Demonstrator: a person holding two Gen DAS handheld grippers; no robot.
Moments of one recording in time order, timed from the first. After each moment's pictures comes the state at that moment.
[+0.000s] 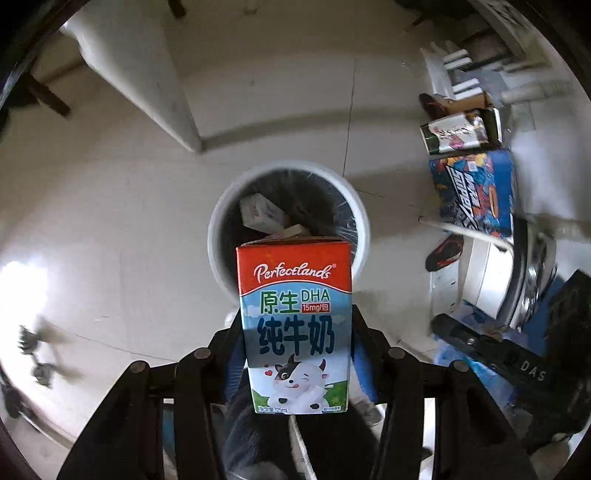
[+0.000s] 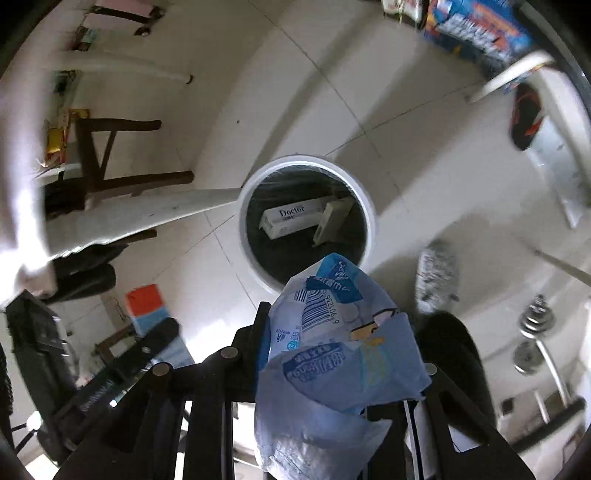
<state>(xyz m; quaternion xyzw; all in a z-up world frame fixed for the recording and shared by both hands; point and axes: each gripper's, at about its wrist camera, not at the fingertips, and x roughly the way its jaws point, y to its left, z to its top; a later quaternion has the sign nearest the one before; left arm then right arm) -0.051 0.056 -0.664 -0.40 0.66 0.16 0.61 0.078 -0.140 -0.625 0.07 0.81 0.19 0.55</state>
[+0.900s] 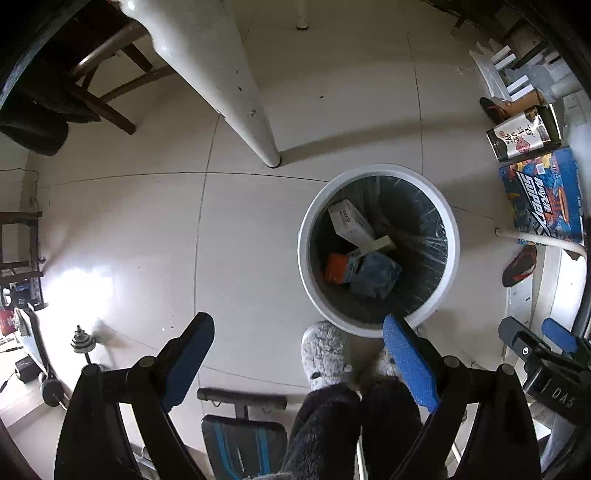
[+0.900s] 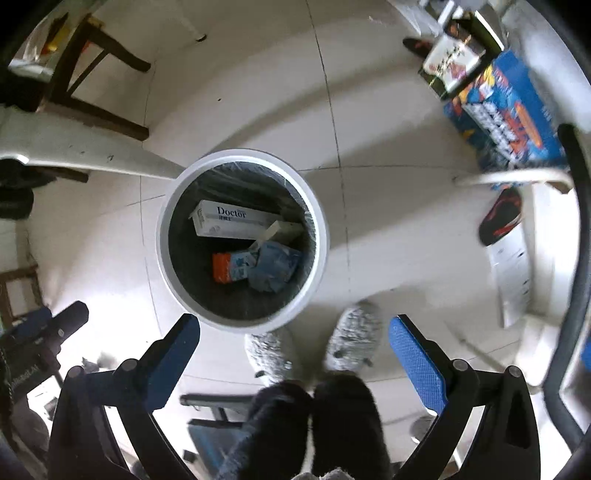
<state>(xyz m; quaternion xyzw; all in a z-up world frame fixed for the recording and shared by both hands) -0.103 0.050 -0.627 -0.27 0.68 0.28 0.62 0.057 -0.105 -0.633 -0.20 0.73 0.22 0.62</state>
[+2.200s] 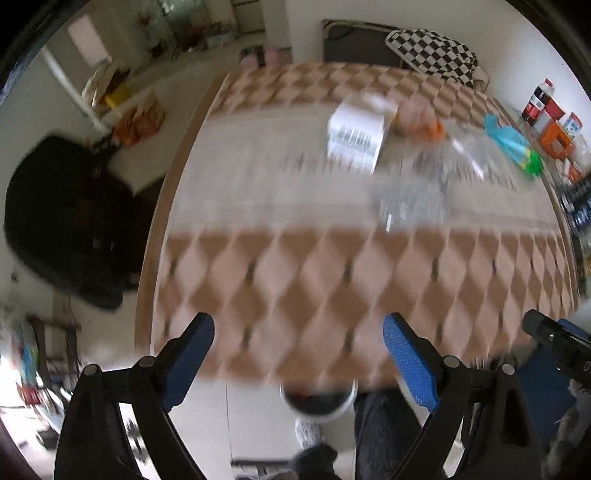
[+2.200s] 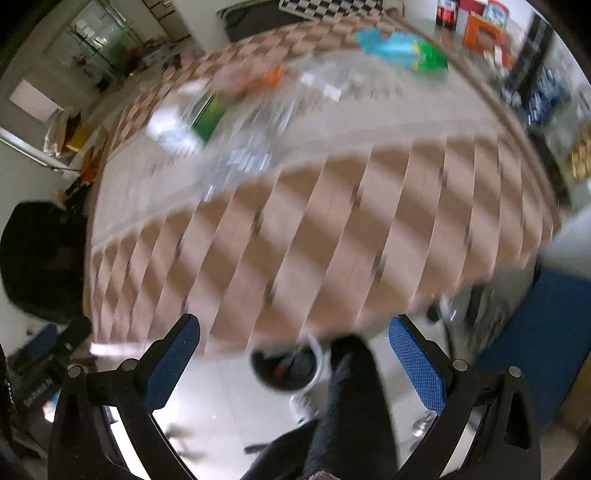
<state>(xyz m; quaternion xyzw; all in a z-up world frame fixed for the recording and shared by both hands) 0.127 0.115 -0.240 -0.16 0.55 0.28 0.77 0.319 -0.067 -0.203 -0.07 0.64 0.21 0.73</state>
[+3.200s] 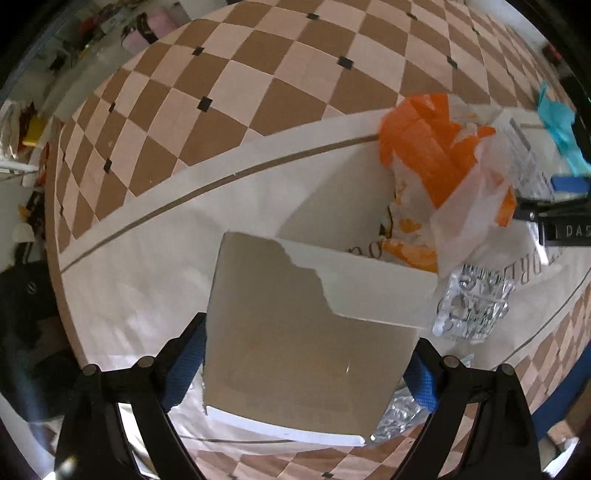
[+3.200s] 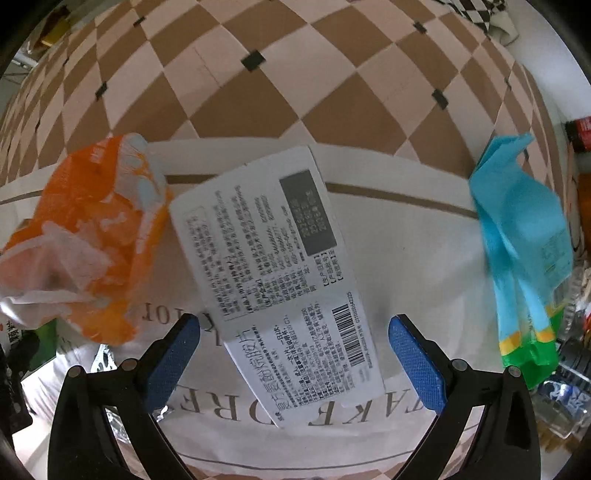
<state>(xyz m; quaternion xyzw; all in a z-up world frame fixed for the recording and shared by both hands) 0.395 0.211 -0.350 -0.12 0.70 0.15 0.68 0.644 0.105 -0.362 -0.27 0.71 0.21 0.62</state>
